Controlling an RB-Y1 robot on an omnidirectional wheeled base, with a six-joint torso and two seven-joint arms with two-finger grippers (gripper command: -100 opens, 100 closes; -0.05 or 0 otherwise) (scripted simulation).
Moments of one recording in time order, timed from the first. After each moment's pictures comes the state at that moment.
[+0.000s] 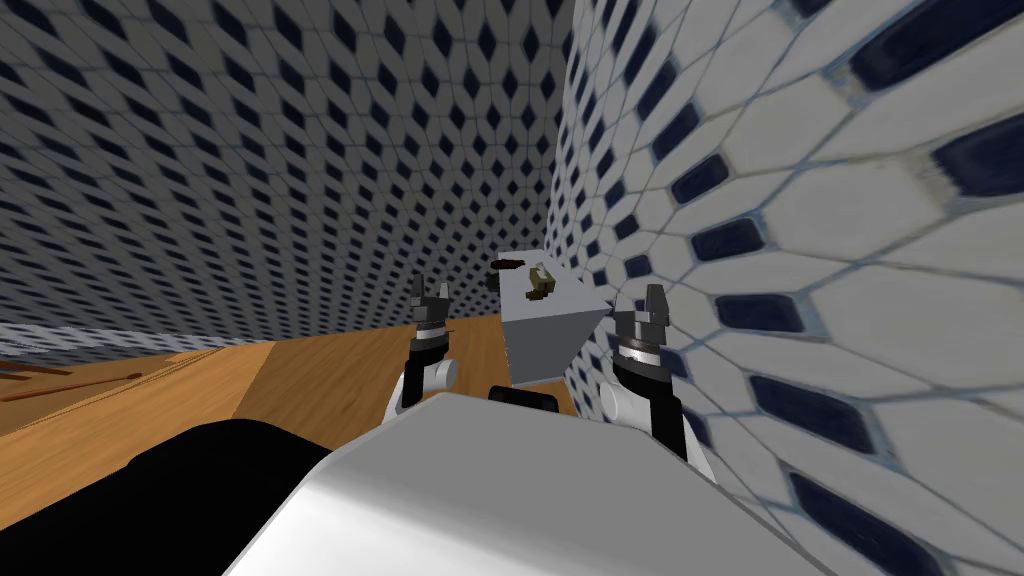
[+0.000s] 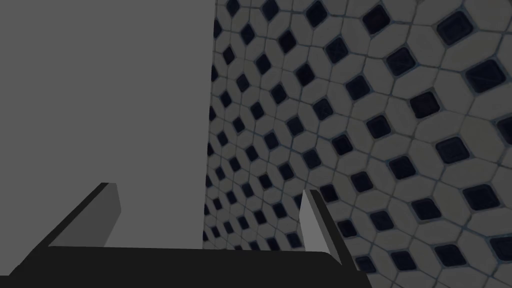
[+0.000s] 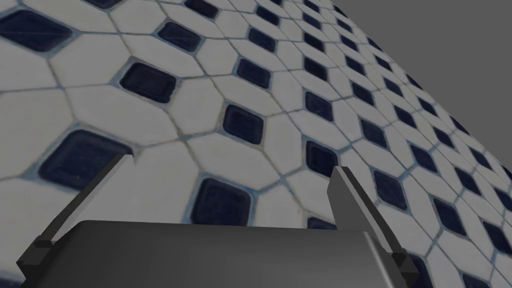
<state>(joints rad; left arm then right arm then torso) 0.48 -0.05 0.05 -2.31 -0.02 -0.49 0.06 0.46 -0.01 0.01 -2.25 -0.02 -0.49 0.10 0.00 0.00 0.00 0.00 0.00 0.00</state>
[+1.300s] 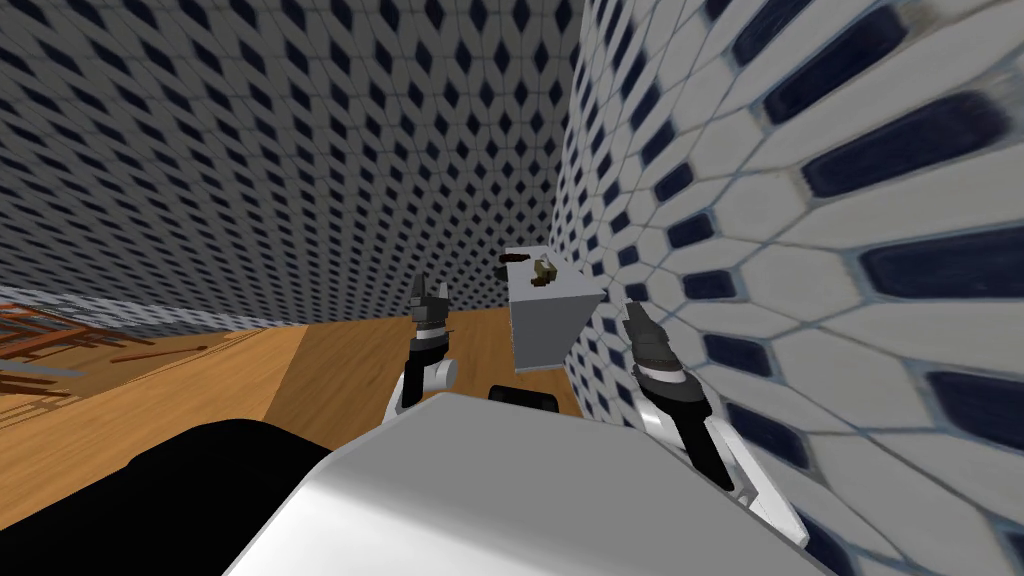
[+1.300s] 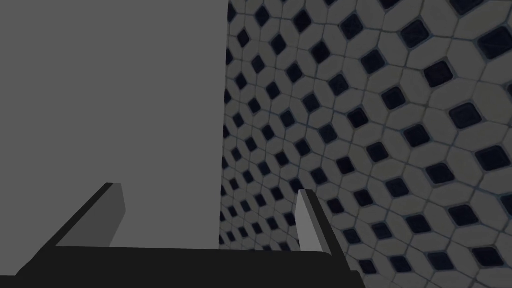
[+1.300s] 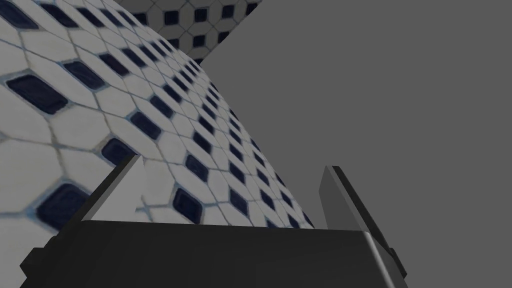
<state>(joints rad) 0.48 -0.05 0.05 -2.31 -0.02 -0.49 0.06 0.49 -0.24 -0.15 -2.16 0.28 -0.76 0.06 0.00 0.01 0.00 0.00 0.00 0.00</state>
